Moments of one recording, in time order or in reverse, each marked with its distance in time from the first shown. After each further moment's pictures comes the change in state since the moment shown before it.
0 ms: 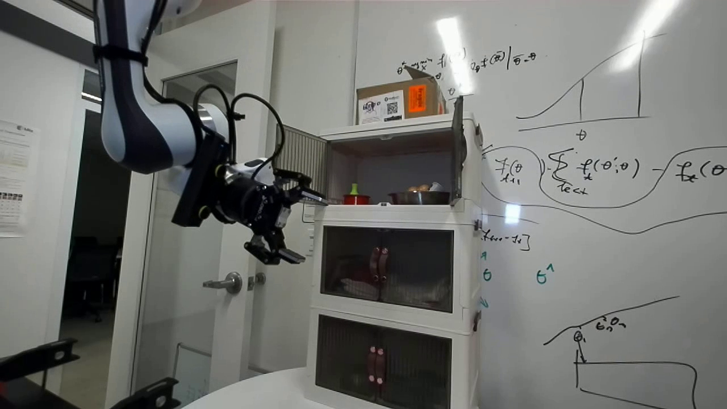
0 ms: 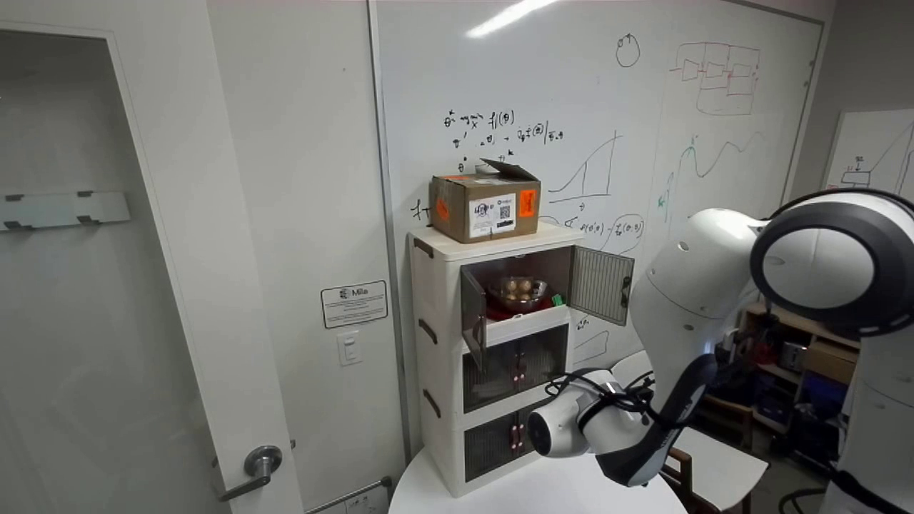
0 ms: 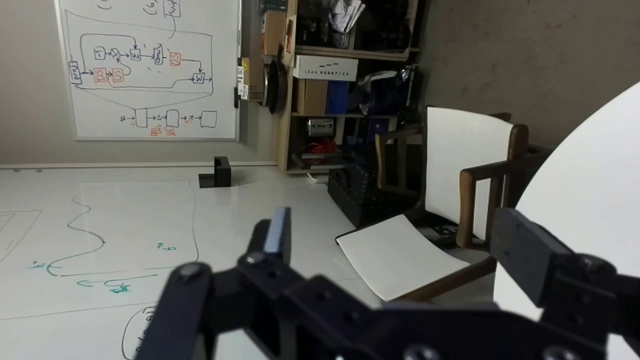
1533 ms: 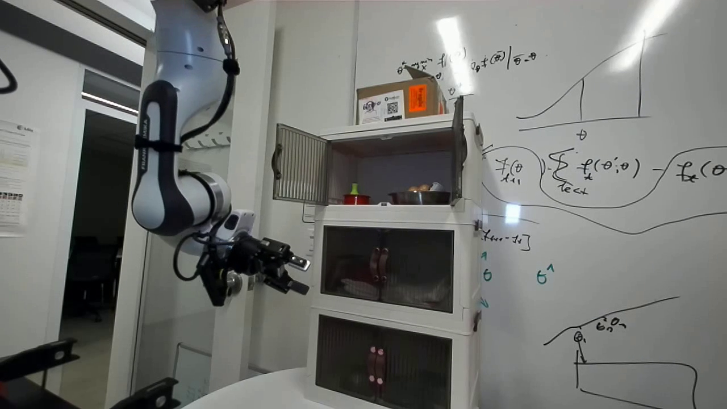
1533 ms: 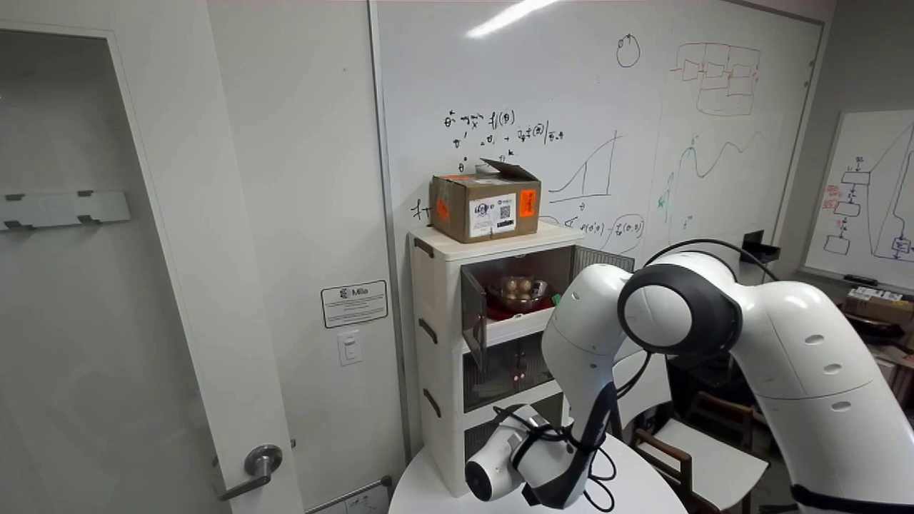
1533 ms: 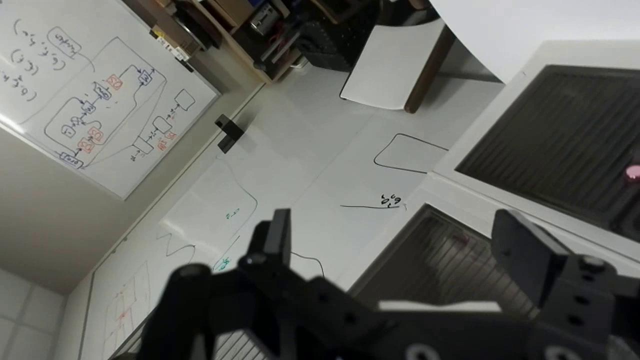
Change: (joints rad) arm 0.216 0.472 -0.055 0.403 -0.206 0.009 0.961
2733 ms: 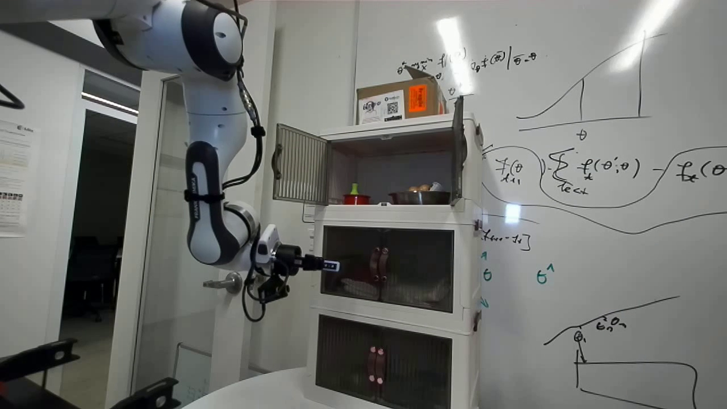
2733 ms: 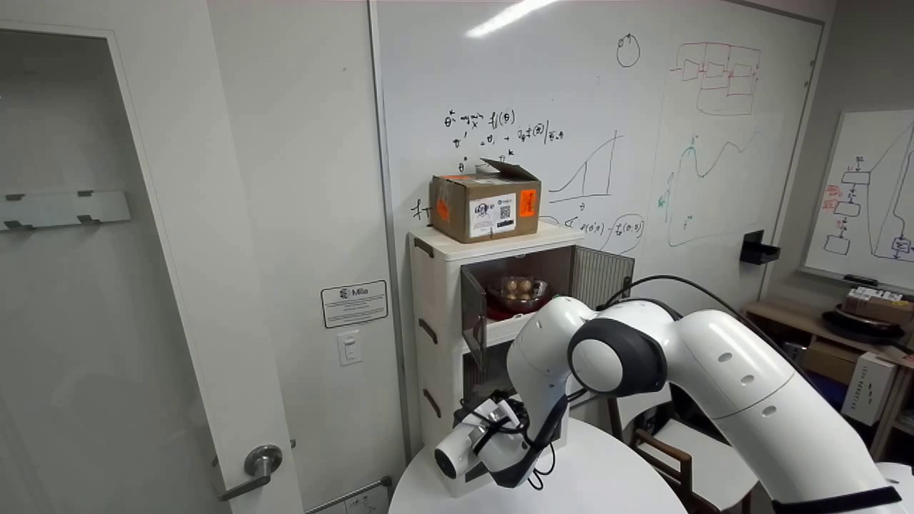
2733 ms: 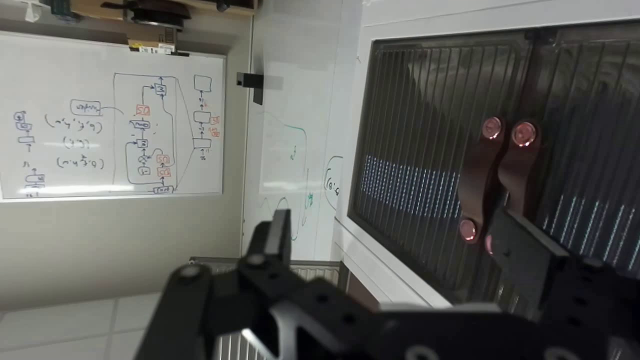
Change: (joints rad) arm 0.038 0.325 -0.056 0.493 -0.169 -0.179 0.494
